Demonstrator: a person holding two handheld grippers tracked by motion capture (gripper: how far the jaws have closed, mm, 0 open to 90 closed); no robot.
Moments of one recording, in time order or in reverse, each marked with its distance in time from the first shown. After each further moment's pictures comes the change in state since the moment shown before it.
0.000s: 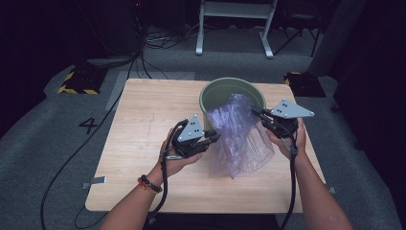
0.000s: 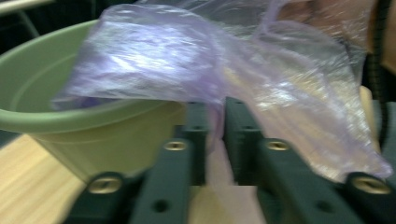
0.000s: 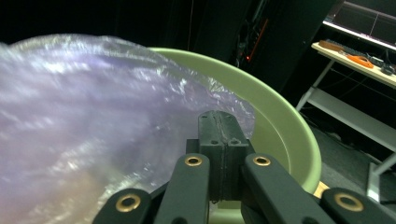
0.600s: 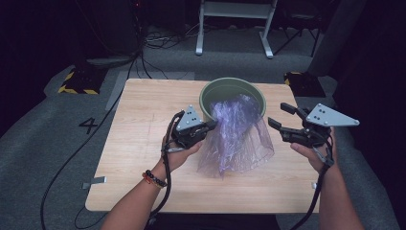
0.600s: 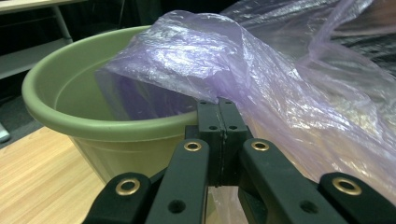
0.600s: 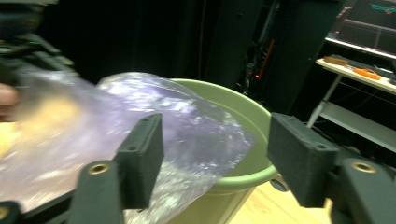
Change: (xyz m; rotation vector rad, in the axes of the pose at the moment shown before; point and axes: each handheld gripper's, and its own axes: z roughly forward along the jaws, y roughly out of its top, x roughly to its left) left arm 0.017 0.007 0.005 -0.037 0.088 -0.109; right arm -0.011 0.010 -0.076 -0.086 0.057 0.046
